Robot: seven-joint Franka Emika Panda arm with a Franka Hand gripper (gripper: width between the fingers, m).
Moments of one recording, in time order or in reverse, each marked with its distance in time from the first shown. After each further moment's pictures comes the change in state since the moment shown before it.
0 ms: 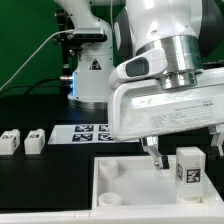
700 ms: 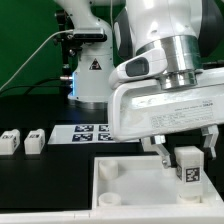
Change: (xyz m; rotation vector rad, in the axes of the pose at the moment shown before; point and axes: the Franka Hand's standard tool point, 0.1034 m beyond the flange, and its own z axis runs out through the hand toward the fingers) arm 0.000 0.000 0.000 0.000 0.000 0.000
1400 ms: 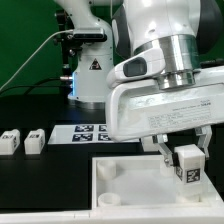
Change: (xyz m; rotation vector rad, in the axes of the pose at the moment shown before) arm -0.002 0.001 -0.001 0.008 -0.025 0.002
